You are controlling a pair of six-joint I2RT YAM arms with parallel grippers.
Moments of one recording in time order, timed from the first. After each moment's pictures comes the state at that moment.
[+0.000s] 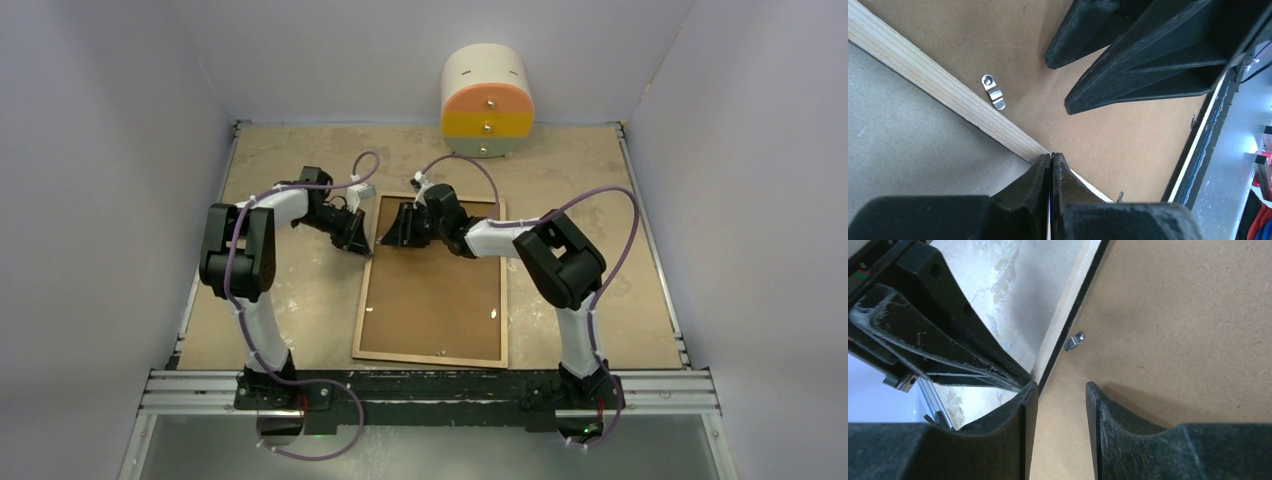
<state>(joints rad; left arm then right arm) -0.11 1.93 1.22 -0.69 0.88 0.48 0.69 2.04 1.19 0.29 -0.37 0.73</state>
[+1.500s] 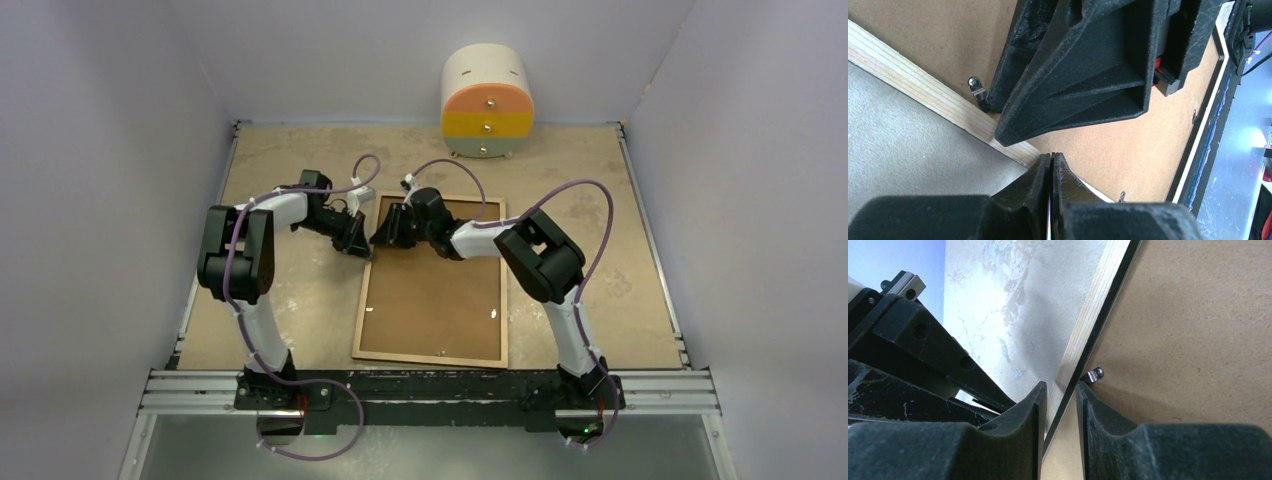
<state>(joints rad) -0.11 1.92 1.17 -0.65 0.90 0.53 0.73 2.17 1.28 0.37 -0.35 0.84</state>
